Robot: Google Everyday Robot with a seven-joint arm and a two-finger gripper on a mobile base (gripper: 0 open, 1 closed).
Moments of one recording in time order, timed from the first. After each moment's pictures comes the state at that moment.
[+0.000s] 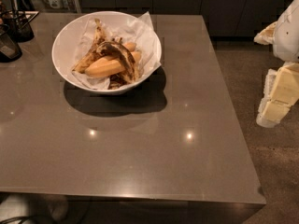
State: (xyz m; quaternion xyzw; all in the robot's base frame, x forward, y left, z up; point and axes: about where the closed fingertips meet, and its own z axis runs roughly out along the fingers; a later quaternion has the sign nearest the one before) arm 0.438 -0.217 0.976 -0.60 0.78 -0.03 0.16
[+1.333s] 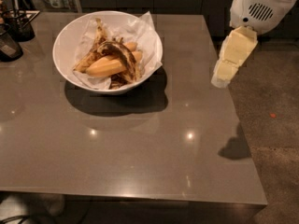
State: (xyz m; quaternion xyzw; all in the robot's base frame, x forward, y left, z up) arm 0.507 -0.178 0.985 -0.54 0.83 0.00 0.14
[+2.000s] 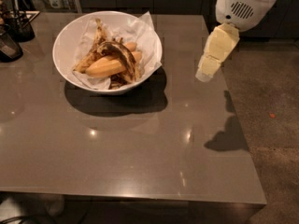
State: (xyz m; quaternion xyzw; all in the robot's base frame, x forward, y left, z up) arm 0.532 -0.148 0.988 -0.54 0.83 -0.01 0.18
